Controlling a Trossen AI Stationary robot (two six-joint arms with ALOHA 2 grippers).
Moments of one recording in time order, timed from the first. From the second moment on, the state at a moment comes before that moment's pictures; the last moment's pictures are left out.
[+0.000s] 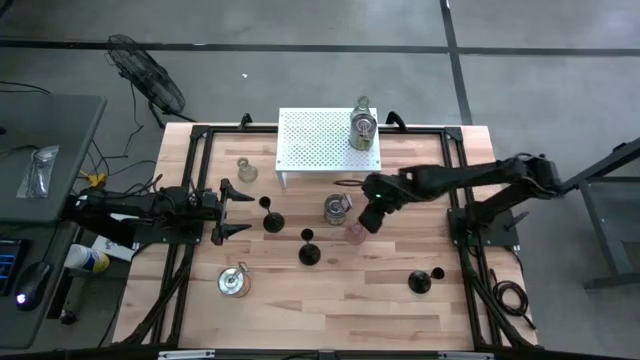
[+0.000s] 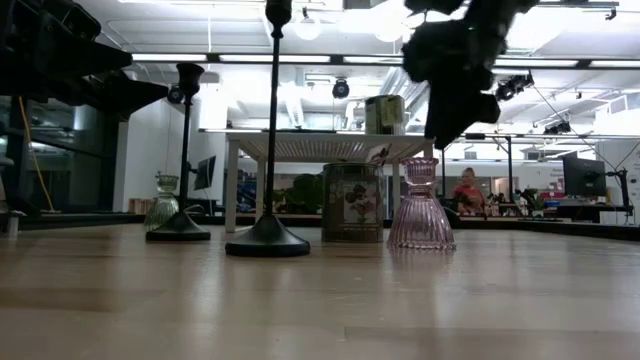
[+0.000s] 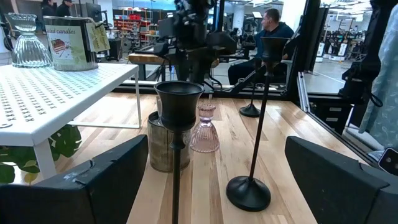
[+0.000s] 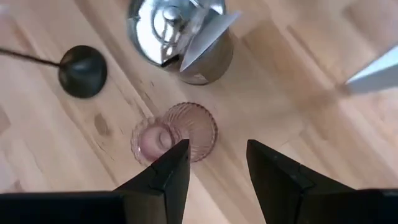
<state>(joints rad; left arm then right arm) -0.12 0.02 0.02 0.02 -0.12 -0.06 -0.04 1.44 1.06 -0.73 0.01 0.67</state>
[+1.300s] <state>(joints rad) -0.12 0.02 0.02 0.02 -0.12 -0.06 -0.01 1.69 1.21 -0.83 -0.06 0.81</state>
